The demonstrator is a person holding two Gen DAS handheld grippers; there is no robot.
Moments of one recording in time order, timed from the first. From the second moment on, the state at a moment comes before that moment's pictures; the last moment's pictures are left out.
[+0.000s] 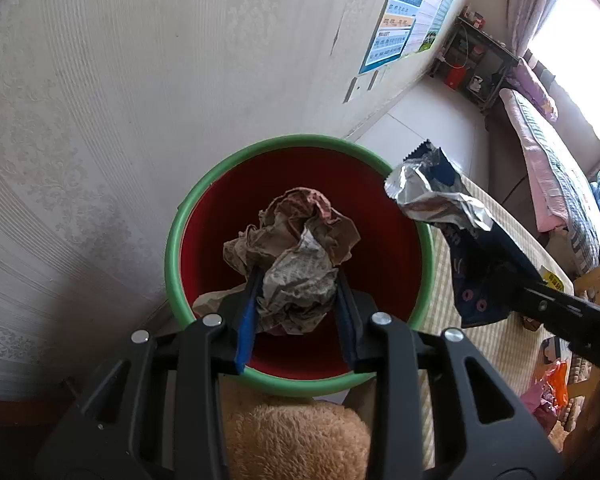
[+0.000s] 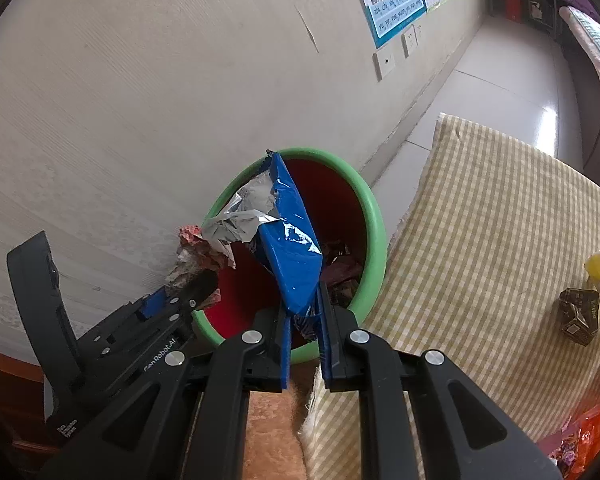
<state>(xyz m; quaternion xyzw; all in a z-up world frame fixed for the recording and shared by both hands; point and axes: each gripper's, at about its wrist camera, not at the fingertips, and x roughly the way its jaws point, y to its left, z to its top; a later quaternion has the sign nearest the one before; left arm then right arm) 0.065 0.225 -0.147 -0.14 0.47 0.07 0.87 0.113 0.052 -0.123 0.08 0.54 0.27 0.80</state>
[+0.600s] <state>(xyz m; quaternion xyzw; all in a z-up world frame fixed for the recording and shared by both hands) 0.056 0.212 -0.131 -0.13 0.45 0.07 0.88 0.076 0.014 -0.098 0.09 0.50 0.27 0.82</state>
